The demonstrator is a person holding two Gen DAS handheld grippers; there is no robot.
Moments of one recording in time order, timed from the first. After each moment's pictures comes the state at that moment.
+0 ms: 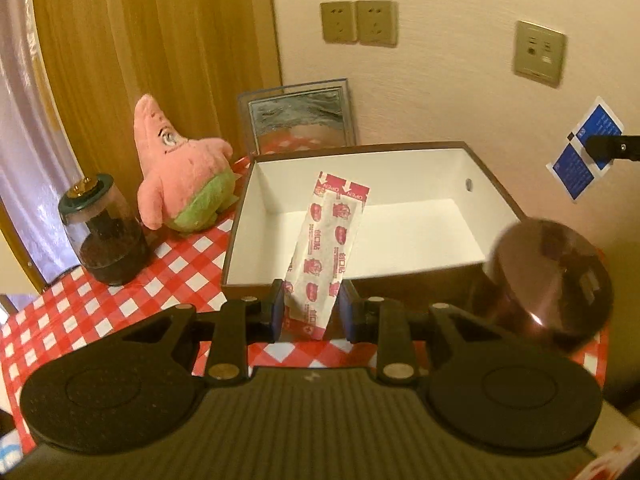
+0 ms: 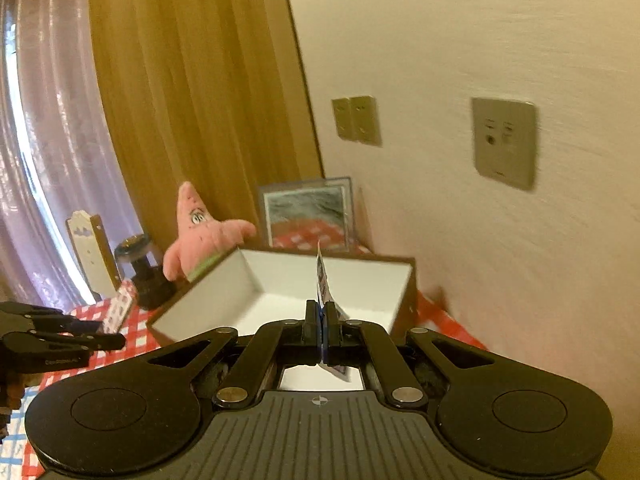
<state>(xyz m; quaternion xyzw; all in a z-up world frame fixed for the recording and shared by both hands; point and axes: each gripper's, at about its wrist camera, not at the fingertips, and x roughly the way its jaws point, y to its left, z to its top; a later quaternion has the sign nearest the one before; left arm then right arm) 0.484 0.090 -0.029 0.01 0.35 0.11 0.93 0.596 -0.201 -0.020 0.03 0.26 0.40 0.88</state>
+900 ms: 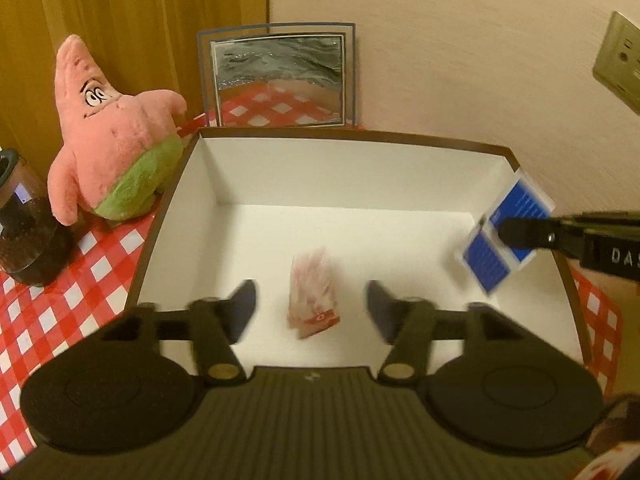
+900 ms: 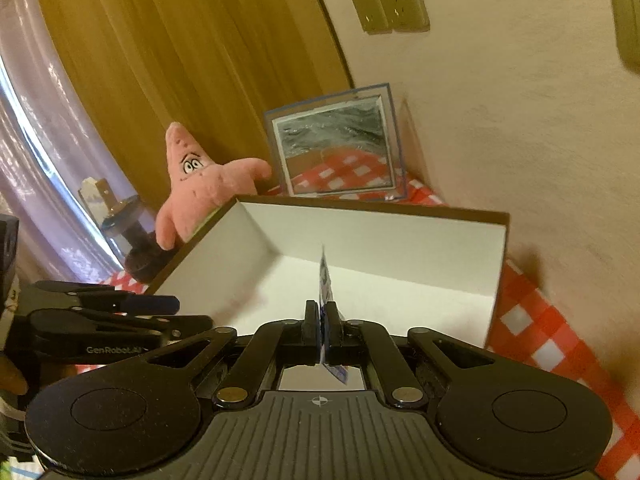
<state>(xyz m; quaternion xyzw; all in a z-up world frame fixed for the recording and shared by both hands) 0.647 0.110 -0.074 -0.07 0.43 0.10 0.89 0.732 -0.099 -0.097 0.04 0.38 0.45 0.80</state>
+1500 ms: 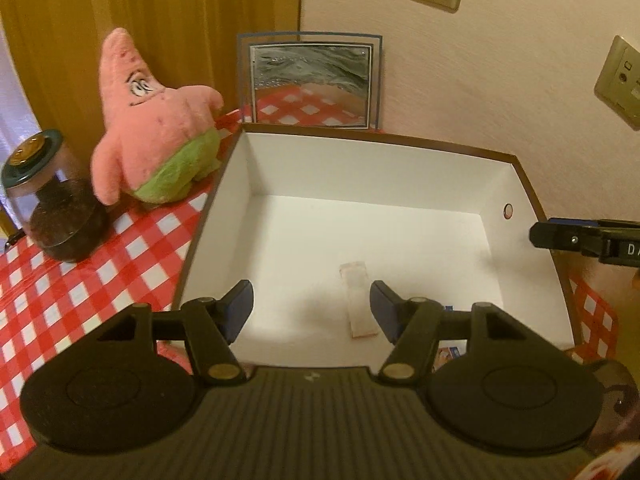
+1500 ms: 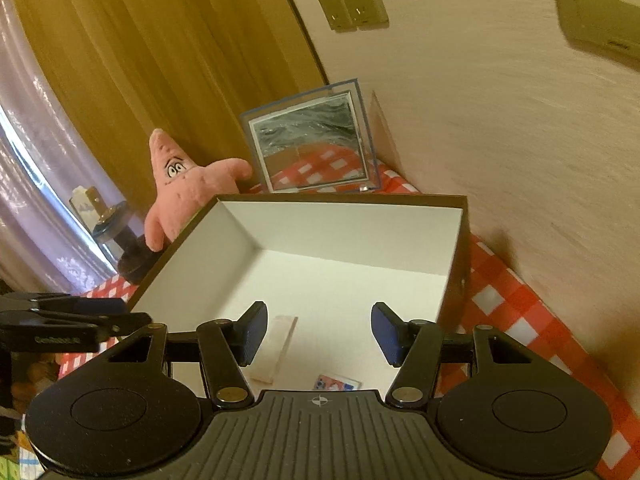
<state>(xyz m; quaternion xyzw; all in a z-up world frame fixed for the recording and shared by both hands) 0.609 0.121 -0.052 -0.08 0.43 0.13 0.89 0.734 -0.132 -0.092 0.05 0.39 0.43 0.81</state>
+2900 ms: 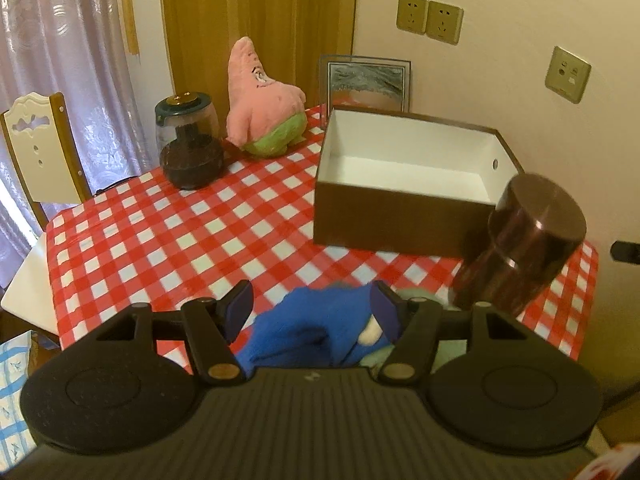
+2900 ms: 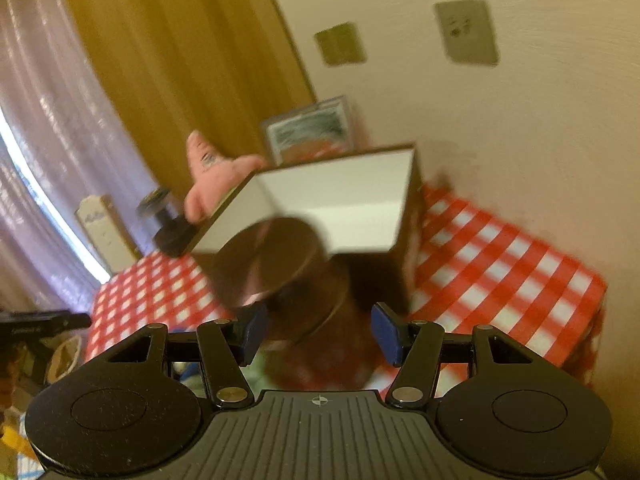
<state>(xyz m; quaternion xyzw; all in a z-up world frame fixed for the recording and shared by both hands) 0.342 0.130 -0.011 -0.08 0.38 0.16 0.91 0.486 -0.223 -0.048 0.08 0.36 0.37 0.85</state>
